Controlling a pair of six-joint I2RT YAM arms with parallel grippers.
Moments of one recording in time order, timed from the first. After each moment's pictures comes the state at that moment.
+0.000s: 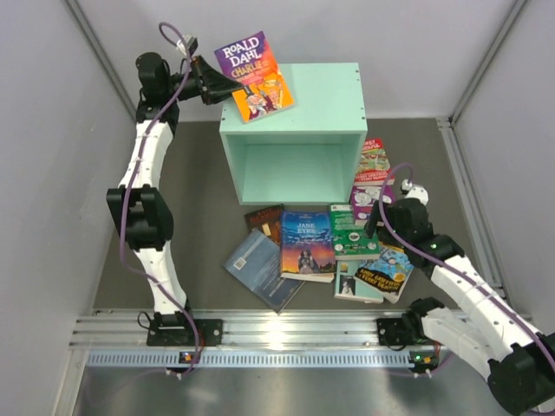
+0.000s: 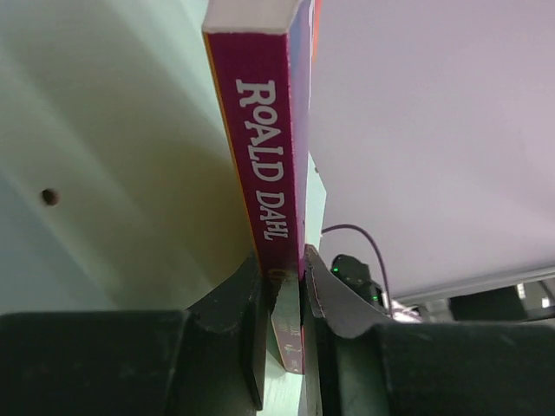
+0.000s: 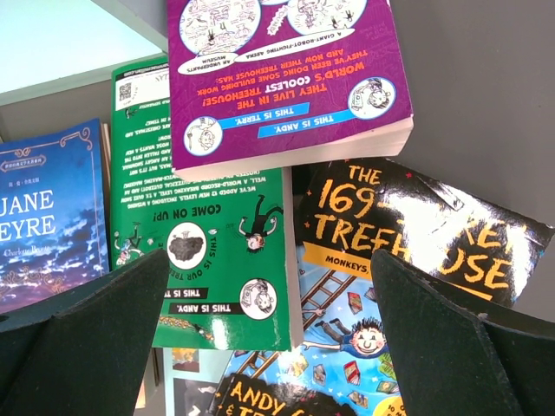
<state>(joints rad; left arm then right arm) 0.01 2.03 2.05 0.12 1.21 -1.18 0.39 0.84 0.60 -0.49 0.24 0.52</state>
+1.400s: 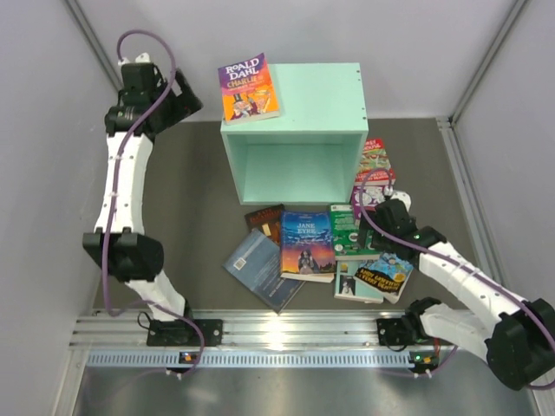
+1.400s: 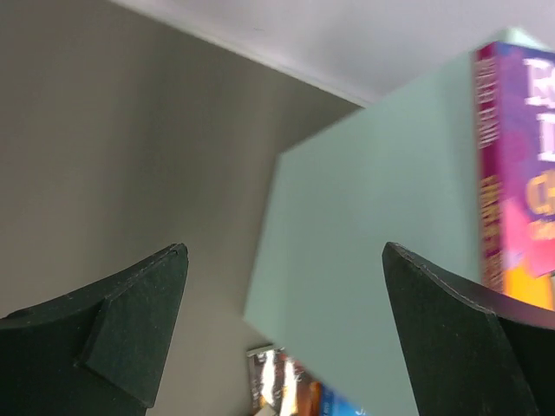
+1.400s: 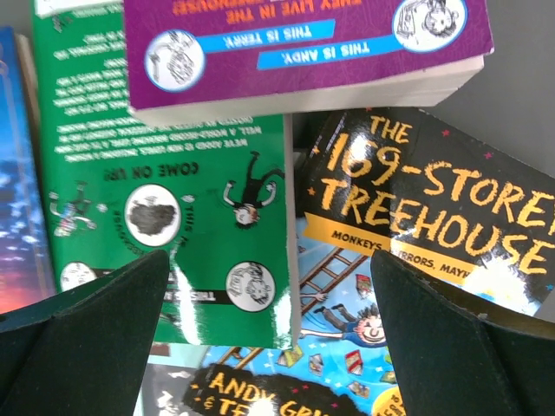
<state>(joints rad) 0.01 1.79 2.10 -0.82 0.12 -0.47 0.46 1.01 0.61 -0.54 0.26 0.52</state>
